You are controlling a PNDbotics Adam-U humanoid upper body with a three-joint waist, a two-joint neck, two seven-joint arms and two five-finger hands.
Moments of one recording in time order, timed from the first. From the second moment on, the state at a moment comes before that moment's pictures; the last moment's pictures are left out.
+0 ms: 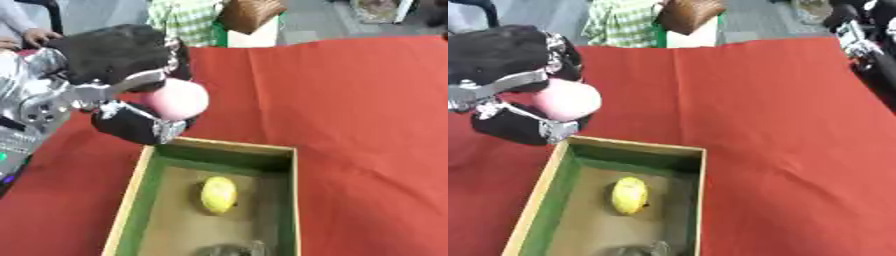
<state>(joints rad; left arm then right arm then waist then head) -0.85 0.71 -0.48 -1.99 -0.66 0.09 -0.66 -0.46 -0.78 0.12 -1.98 0.11 0.25 -0.17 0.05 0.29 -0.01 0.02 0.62</state>
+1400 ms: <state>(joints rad) -0.77 0.63 -0.62 -1.99 -0.61 0.26 -0.83 -0.45 -0.76 0.10 -1.98 0.08 0.26 -0.21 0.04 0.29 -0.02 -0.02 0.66</state>
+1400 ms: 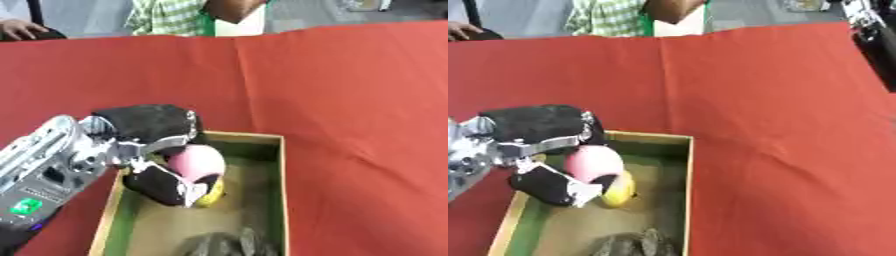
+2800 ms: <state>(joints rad) -0.76 0.61 -0.48 -1.99 -0.82 0.05 -0.88 -0.43 -0.75 0.09 -1.98 0.06 0.25 -0.24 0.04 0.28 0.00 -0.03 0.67</state>
